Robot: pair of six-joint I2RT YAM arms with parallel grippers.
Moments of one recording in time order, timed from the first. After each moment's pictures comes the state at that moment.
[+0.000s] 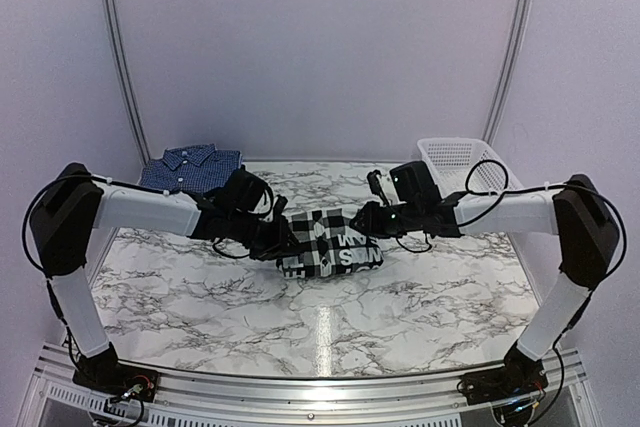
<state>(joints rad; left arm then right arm) -0.73 1.83 1.14 -0.09 0.42 -0.81 0.62 1.68 1.05 -0.03 -0.20 0.55</state>
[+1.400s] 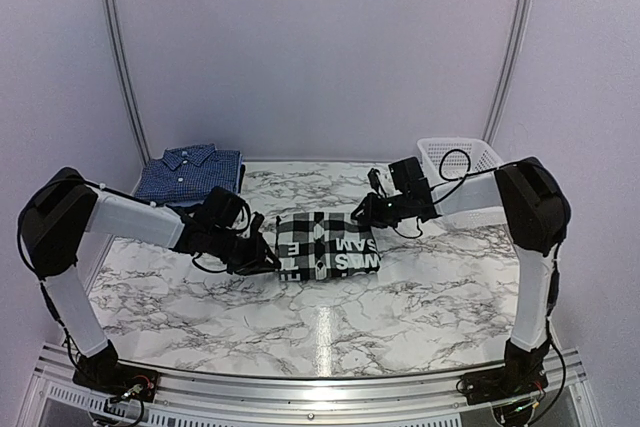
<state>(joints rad) -0.66 1.78 0.93 -0.03 0.44 -0.77 0.46 2.06 1.28 0.04 -0.39 0.51</state>
